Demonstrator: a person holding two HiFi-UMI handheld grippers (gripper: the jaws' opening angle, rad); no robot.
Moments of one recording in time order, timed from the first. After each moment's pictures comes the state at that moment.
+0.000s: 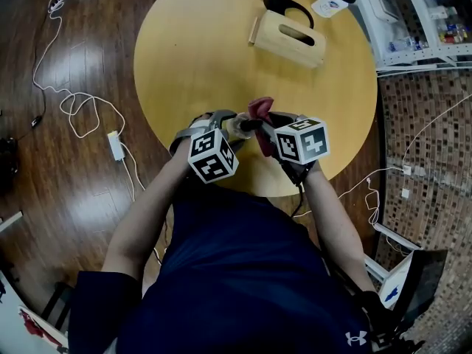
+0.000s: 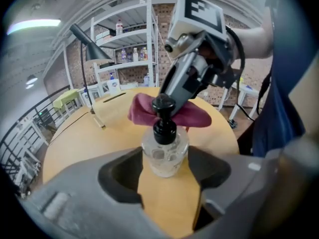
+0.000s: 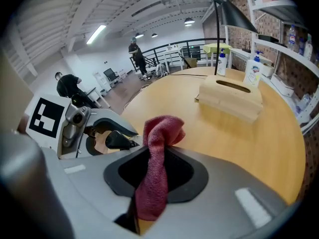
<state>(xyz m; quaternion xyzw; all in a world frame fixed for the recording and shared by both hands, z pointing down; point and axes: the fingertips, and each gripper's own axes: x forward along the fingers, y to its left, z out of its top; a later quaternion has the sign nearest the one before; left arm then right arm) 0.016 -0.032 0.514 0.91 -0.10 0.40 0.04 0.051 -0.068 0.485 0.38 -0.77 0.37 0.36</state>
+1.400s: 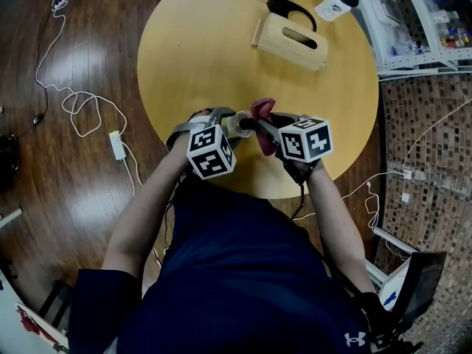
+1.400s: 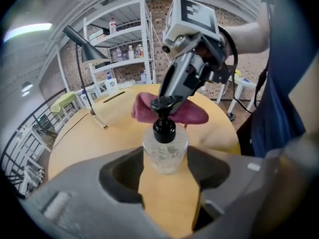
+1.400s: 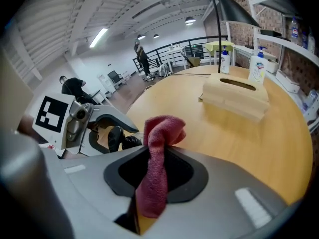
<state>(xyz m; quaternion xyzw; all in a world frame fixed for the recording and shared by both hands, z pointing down) 0.007 -0.041 0.513 0.90 -0.08 0.43 0.02 0.054 -0.072 0.489 0.36 -0.78 0.38 0.35</state>
